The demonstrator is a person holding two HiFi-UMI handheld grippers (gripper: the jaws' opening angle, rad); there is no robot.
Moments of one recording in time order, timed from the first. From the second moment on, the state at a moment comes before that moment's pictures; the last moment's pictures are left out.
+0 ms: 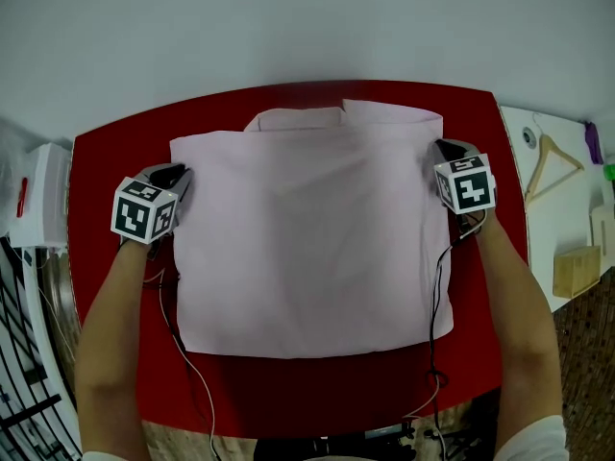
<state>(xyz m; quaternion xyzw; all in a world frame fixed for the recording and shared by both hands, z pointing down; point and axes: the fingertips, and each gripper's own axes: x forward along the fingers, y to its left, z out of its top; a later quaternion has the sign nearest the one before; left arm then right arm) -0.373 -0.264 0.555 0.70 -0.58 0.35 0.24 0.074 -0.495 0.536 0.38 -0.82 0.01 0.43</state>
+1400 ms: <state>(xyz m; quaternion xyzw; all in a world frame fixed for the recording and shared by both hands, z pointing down) -0.277 -0.084 0.559 0.73 -0.51 0.31 0.35 0.108 -0.272 0.549 0.32 -0.83 0.09 0.44</state>
